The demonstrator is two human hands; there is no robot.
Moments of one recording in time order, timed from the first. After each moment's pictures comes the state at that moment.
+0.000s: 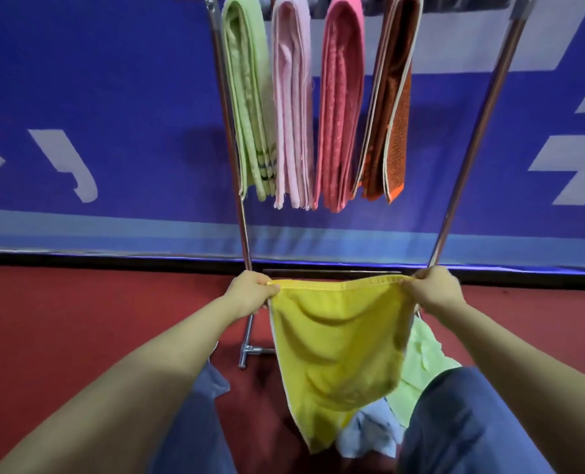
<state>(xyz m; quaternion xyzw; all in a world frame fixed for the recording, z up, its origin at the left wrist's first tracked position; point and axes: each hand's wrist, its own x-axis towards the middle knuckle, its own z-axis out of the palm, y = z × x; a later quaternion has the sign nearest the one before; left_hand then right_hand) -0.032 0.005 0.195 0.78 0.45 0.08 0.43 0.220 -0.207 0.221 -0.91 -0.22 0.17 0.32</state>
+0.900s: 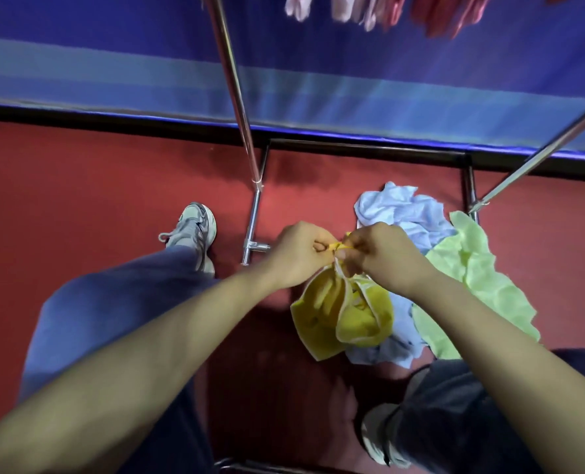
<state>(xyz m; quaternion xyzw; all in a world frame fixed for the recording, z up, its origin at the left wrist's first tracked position) 0.028 0.019 0.032 0.78 0.35 0.02 0.51 0.175 -0.085 0.067 -0.76 -0.52 0.36 0.18</state>
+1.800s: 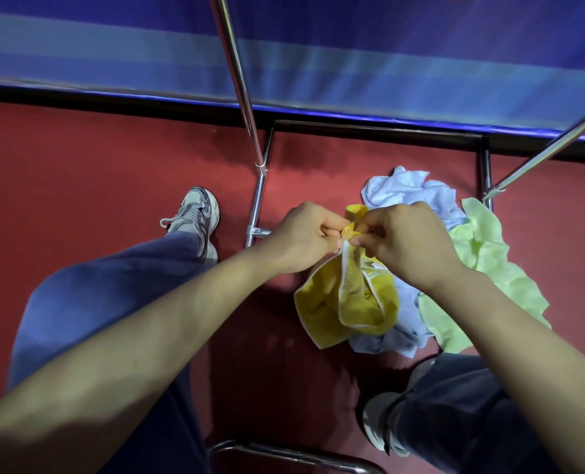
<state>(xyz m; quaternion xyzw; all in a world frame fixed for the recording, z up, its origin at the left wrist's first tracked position) 0.034 0.023 0.046 0.77 0.31 0.00 0.55 0.186 -0.091 0.071 -0.79 -0.56 0.22 0.15</state>
